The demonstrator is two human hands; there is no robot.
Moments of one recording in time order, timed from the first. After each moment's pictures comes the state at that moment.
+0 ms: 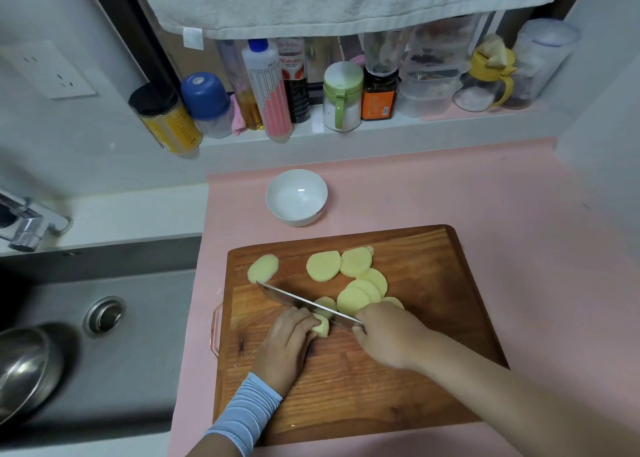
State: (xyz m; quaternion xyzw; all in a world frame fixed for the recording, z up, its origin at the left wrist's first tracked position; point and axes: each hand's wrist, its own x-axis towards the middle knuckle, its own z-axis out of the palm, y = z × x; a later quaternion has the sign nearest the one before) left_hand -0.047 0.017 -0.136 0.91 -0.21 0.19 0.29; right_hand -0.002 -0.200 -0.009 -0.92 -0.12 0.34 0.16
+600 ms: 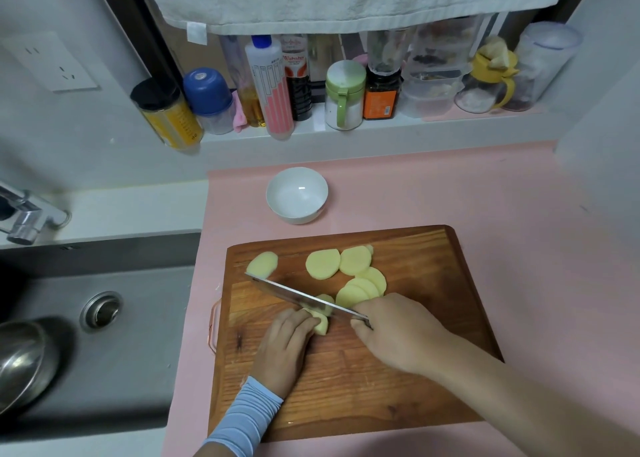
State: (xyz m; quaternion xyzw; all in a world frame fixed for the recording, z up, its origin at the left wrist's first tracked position) left_hand -0.057 0.015 -0.137 0.93 -0.20 0.20 0.25; right_hand -0.010 -0.207 0.025 -0.93 -0.16 0.27 0.17
